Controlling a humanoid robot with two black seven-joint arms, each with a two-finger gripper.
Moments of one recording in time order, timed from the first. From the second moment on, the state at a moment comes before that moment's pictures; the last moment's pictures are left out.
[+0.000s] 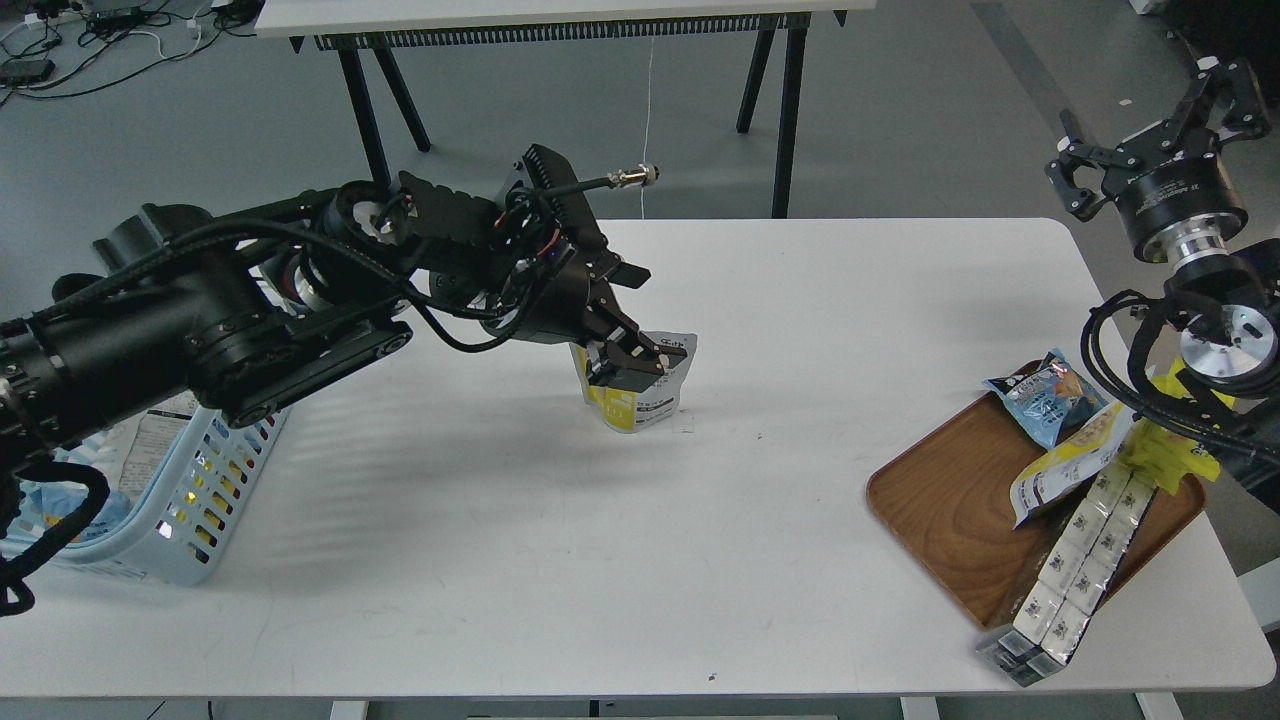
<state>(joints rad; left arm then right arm) -1.14 0.35 -0.31 -1.16 2.18 -0.43 -0.41 0.85 -0.46 0.59 0.53 0.32 0.49 0.40</state>
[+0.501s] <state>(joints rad) -1.12 0.29 -0.25 -1.04 2.18 -0.36 -0.41 0.85 -0.47 0.61 0.55 0.31 0.49 0.41</state>
